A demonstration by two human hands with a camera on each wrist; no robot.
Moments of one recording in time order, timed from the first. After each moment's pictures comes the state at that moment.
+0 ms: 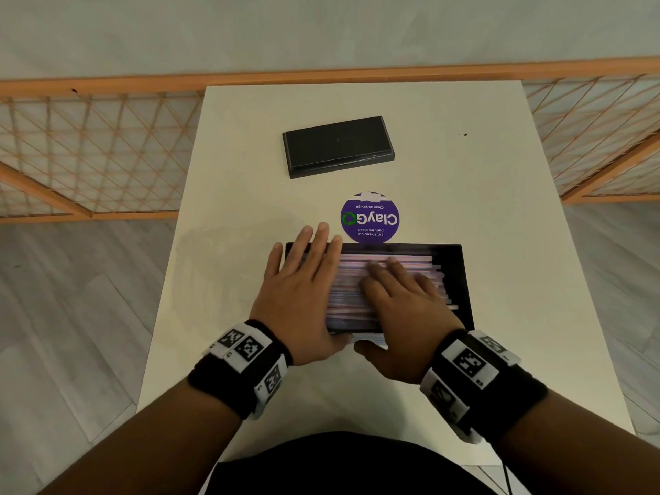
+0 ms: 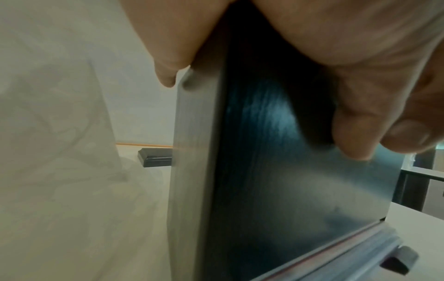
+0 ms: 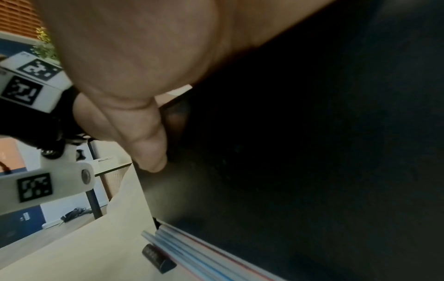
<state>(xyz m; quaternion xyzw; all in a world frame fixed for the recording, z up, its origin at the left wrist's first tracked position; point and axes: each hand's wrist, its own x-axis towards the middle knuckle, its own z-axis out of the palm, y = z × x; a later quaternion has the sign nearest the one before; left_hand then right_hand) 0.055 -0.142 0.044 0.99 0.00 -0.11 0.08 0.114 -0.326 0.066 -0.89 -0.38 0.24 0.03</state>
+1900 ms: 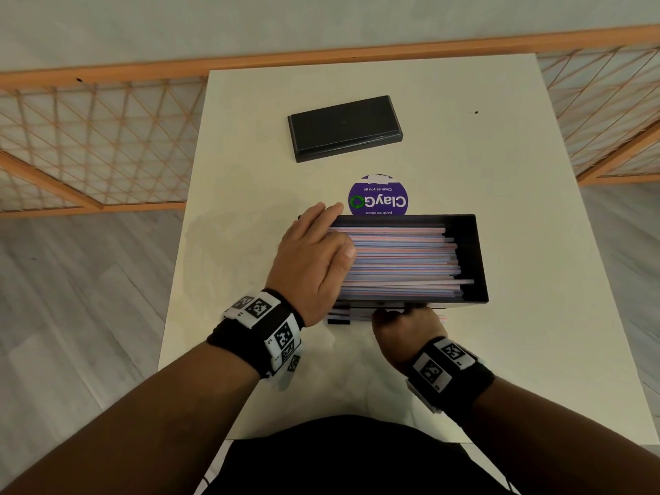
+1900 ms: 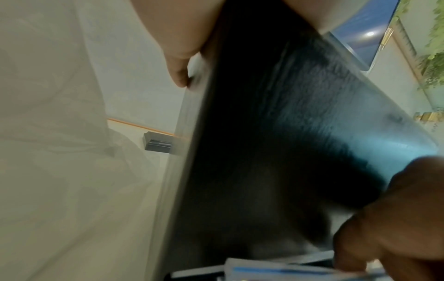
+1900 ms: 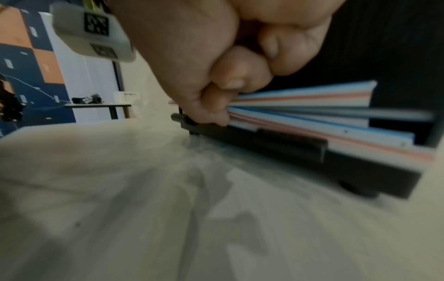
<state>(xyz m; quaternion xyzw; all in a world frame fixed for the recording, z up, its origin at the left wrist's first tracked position) 0.065 -0.134 0.030 0.96 0.01 0.04 0.29 0.080 -0.332 -0.020 -0.90 -0.44 0.05 0.00</state>
